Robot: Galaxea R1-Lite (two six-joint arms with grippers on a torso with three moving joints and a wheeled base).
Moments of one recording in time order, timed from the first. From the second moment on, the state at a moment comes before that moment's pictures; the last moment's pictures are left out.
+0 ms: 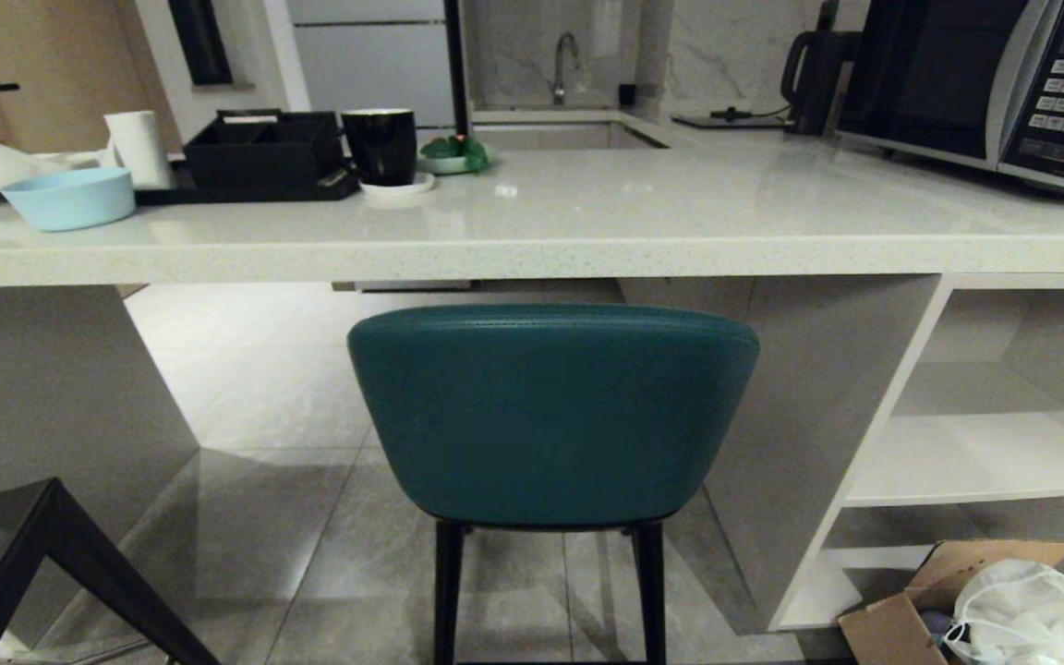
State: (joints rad) left arm -0.03 0.32 -0.20 -0.10 -0.05 0.00; right arm 0.00 0.22 -0.20 0.03 0.06 -0.03
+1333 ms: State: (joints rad) left arm -0.15 1.44 -0.28 -0.86 -0.05 -0.10; right arm 0.26 1.26 -0.37 -0.56 0.09 0.21
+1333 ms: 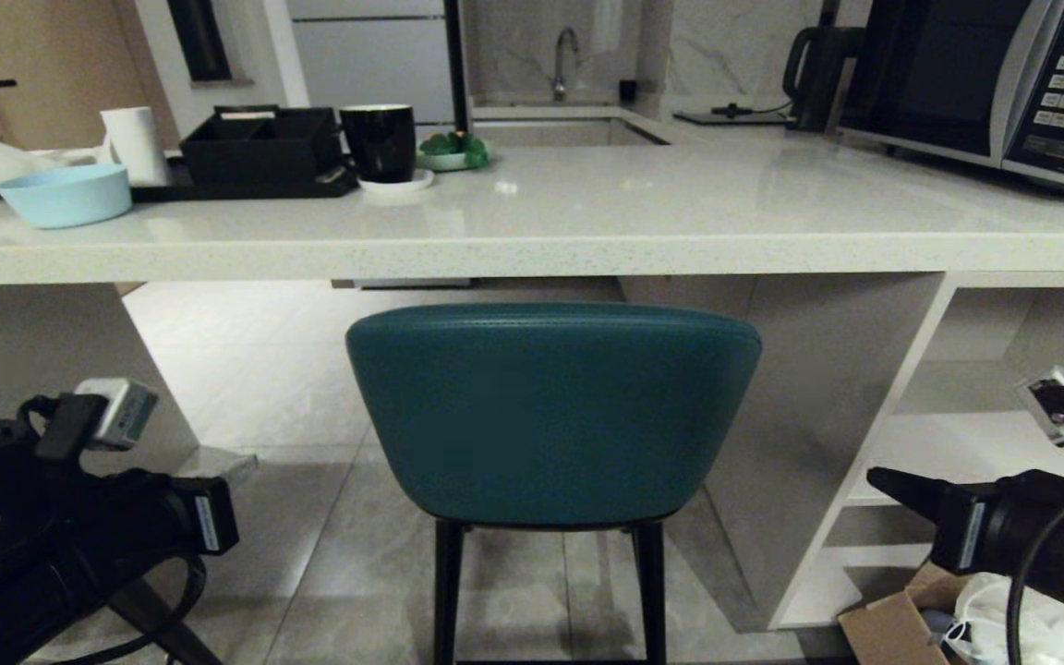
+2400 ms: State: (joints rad) left arm -0.15 1.56 -0.30 -0.93 -0.06 -0.14; right arm 0.28 1.52 -0.39 -0.76 0.05 0.25
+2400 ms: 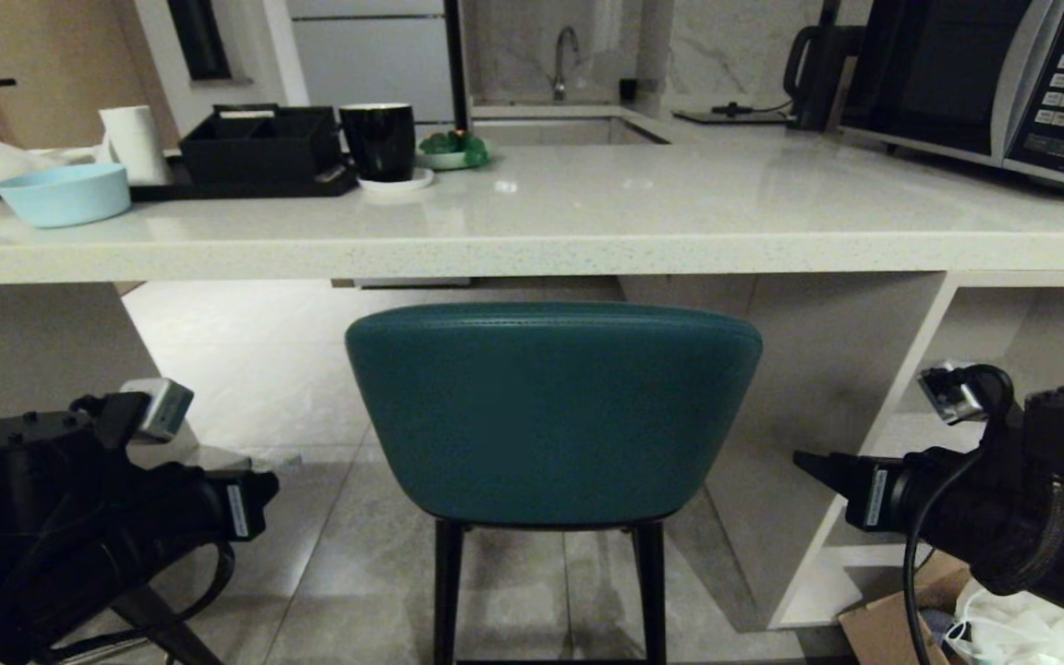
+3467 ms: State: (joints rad) left arm -0.03 1.90 -0.25 -1.52 -0.49 -0.13; right arm 0.07 1.77 -0.33 -1.31 0.57 0.16
